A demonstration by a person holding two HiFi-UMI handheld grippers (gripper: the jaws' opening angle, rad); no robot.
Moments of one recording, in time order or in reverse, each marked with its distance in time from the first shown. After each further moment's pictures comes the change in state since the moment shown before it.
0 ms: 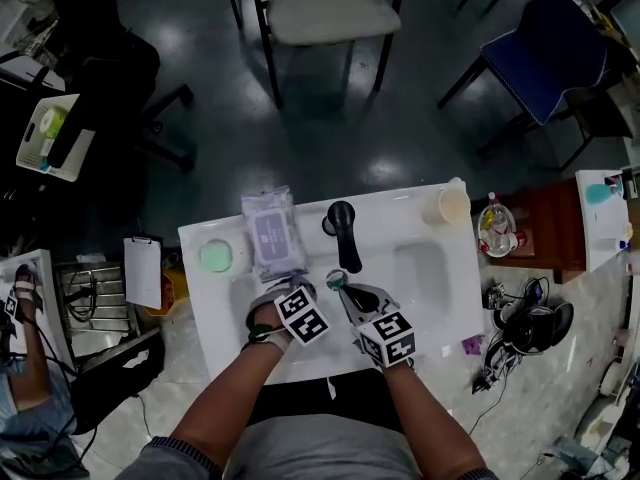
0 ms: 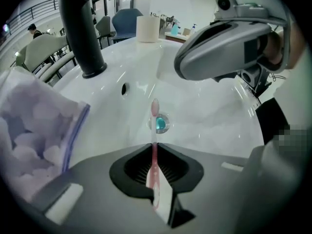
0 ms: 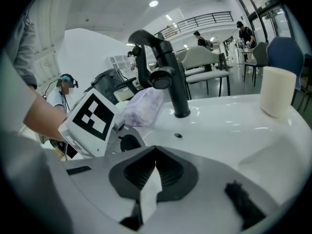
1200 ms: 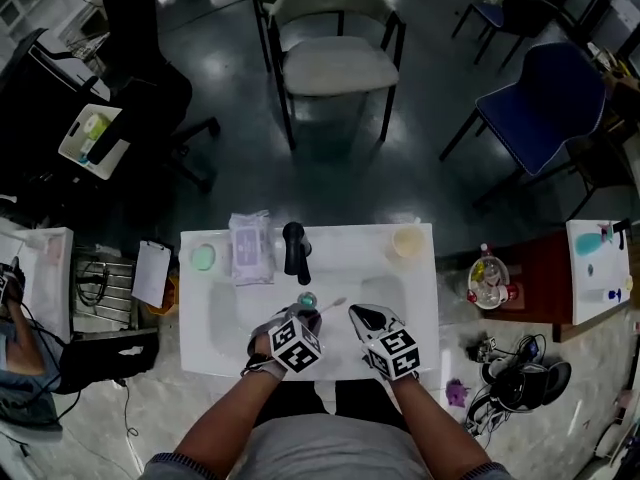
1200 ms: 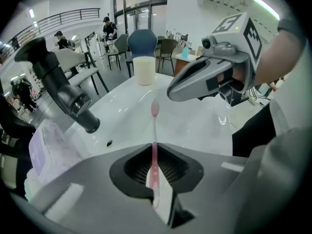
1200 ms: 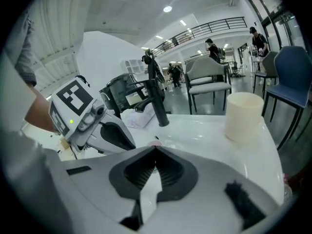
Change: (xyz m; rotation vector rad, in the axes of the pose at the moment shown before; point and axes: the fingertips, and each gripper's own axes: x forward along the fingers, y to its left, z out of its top) left arm -0.062 -0.058 0.113 -0.166 -0.178 0.132; right arm -0.102 -0.072 0.009 -0.137 -0.044 0.110
